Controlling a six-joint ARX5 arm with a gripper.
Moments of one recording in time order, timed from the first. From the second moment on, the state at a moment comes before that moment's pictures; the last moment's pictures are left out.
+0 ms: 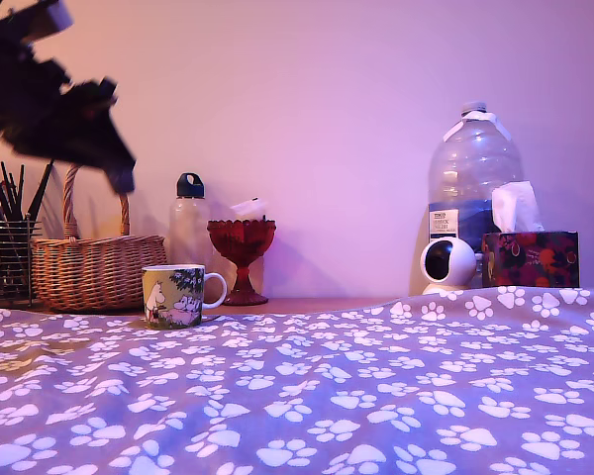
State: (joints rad) arm -0.16 1.46 0.99 0.05 0.32 0.10
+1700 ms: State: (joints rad) arm -0.19 2.12 1.77 -0.29 0.23 0.10
